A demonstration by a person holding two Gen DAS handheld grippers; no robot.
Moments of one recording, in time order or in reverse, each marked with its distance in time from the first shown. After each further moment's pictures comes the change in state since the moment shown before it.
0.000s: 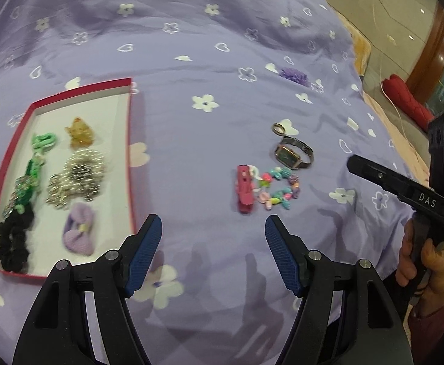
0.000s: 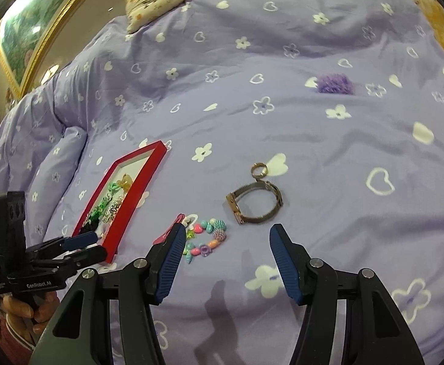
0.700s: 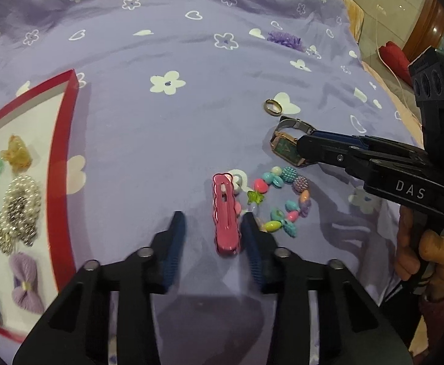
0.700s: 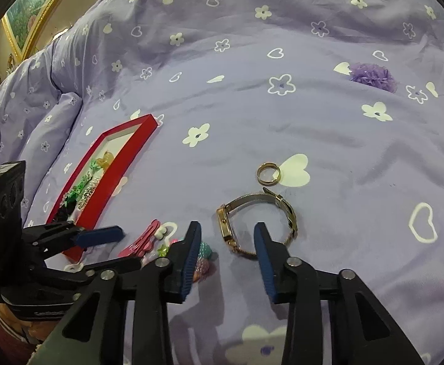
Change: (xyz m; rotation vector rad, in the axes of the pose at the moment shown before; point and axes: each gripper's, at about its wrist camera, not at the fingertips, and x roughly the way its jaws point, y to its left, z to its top) left arm 0.077 -0.022 0.022 0.097 0.110 -0.015; right arm 0.074 -0.006 0.022 -0.100 0.133 0.005
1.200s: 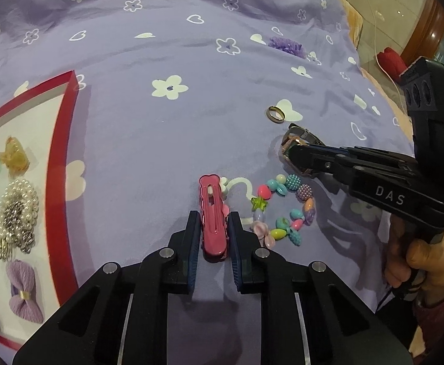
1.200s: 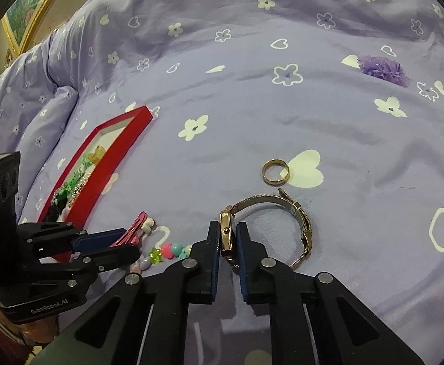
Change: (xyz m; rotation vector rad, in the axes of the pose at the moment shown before) left arm -0.002 0.005 0.000 -0.018 -0.031 -0.021; right arm 0.019 0.002 0.001 -0.006 0.015 -0.006
